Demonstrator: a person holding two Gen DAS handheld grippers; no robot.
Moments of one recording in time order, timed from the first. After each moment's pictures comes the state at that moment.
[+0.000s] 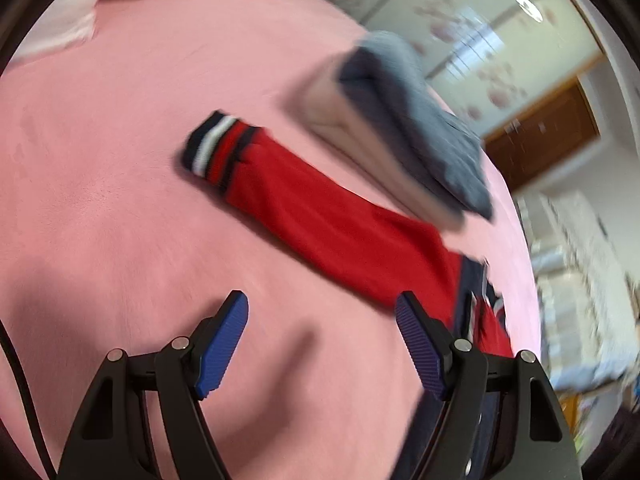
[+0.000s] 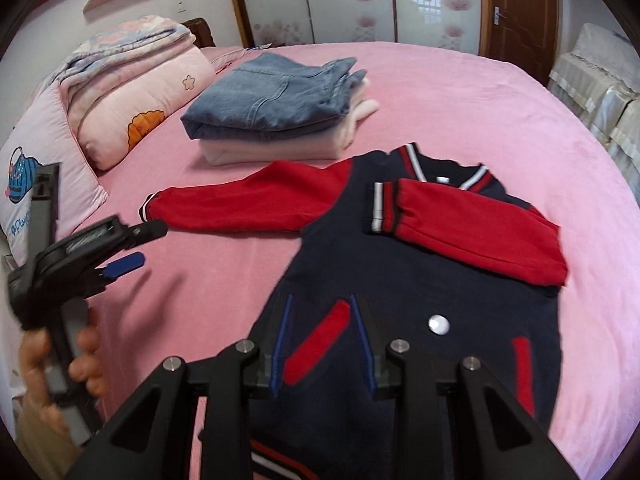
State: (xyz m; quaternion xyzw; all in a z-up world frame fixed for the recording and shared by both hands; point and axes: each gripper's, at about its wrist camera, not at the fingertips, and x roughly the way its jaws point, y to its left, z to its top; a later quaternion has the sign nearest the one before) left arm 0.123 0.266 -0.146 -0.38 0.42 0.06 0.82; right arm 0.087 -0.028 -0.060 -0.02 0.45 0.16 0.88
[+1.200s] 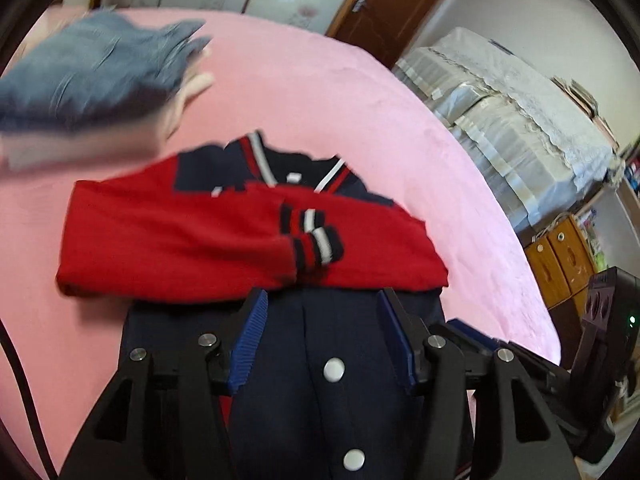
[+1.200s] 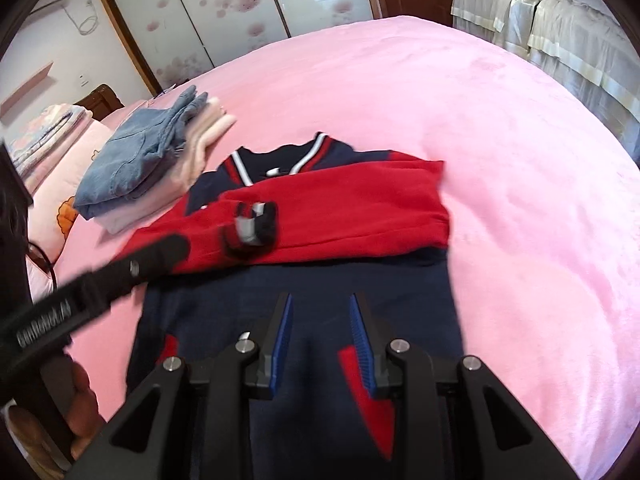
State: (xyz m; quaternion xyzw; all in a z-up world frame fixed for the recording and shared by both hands) left arm 0.203 -0.028 -0.097 -0.16 0.46 -0.18 0.85; right arm 0.116 -0.205 -0.089 0.11 0.46 0.04 0.88
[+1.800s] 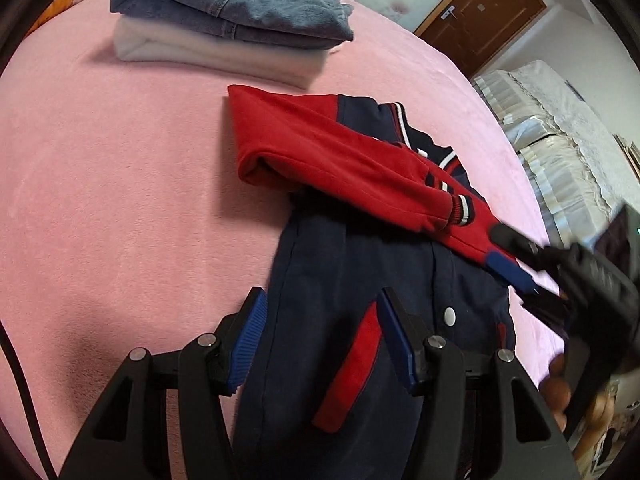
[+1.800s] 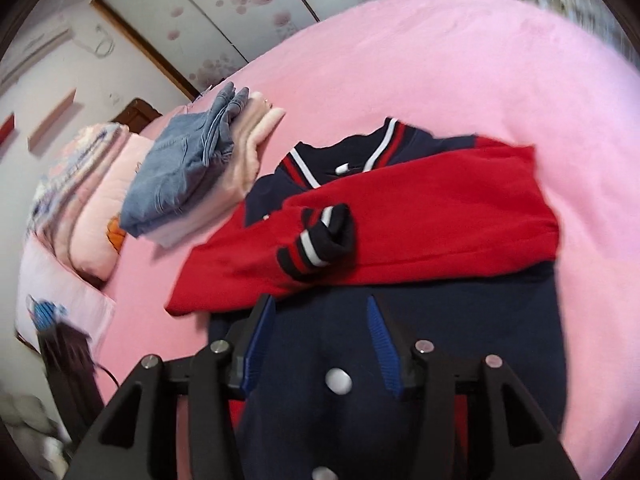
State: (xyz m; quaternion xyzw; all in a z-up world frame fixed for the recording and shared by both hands) left arm 0.165 0.060 -0.151 -0.22 0.51 -0.07 0.83; right arm 0.175 -0.174 -0.105 0.24 0.49 0.13 0.83
